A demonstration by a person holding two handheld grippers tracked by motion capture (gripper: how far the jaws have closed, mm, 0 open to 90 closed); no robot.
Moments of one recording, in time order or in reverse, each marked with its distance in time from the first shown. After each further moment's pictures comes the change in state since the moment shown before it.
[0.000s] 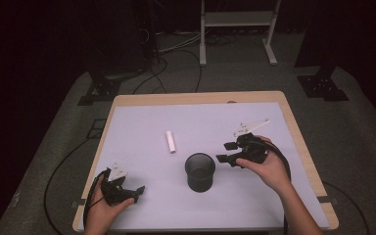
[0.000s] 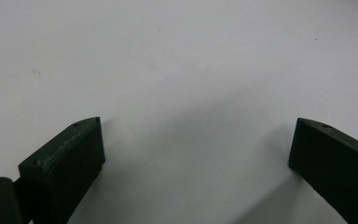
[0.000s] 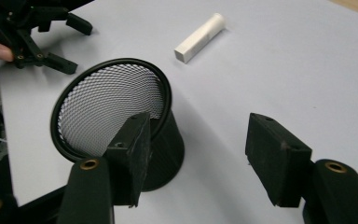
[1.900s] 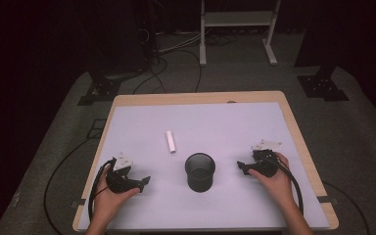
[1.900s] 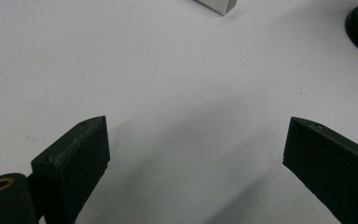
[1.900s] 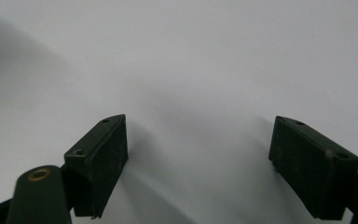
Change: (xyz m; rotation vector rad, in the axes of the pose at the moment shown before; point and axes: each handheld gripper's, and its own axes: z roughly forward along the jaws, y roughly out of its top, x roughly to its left) left arm 0.000 0.036 0.009 -0.030 -0.035 0.015; right arm -0.051 -0.103 0.030 0.005 -0.386 0.162
